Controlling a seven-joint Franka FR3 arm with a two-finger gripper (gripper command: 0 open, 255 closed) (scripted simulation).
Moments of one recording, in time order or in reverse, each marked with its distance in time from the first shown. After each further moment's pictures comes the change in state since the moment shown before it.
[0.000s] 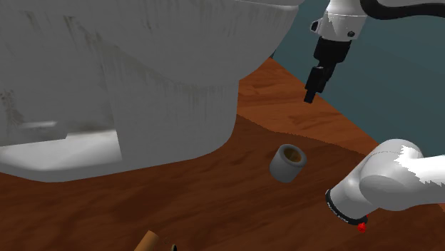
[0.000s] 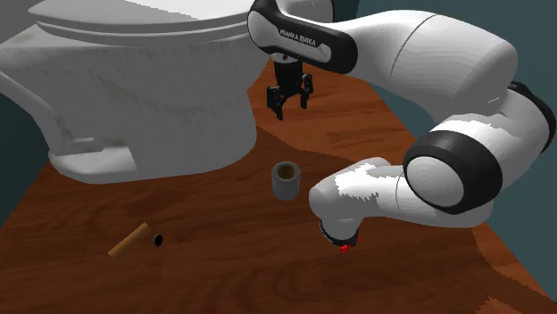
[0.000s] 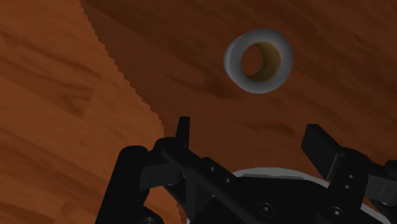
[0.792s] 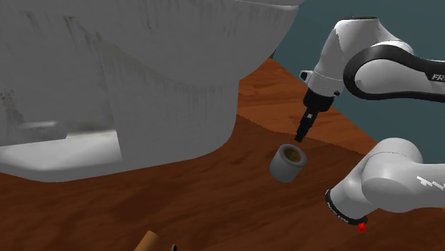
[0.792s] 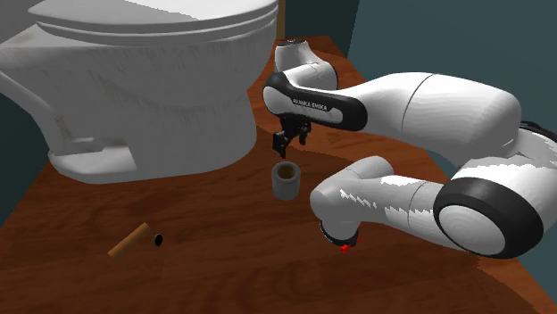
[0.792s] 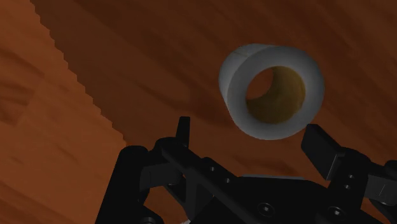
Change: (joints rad) arm 0.066 -0.203 -0.008 -0.442 0.030 0.304 -0.093
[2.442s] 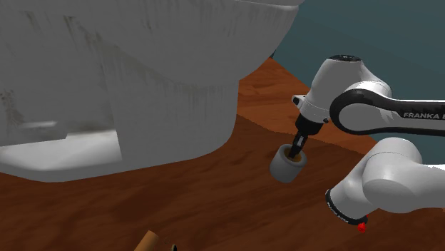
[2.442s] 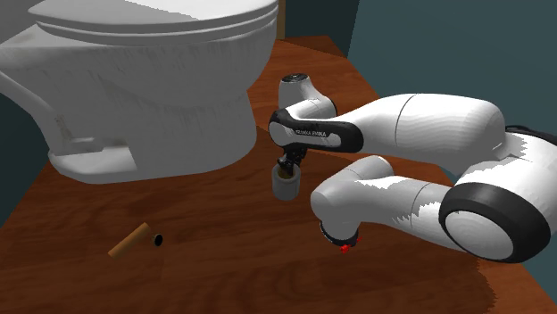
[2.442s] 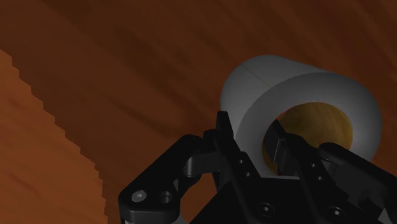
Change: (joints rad) arm 0.027 -0.024 0.001 -0.225 0.016 0.225 -0.036
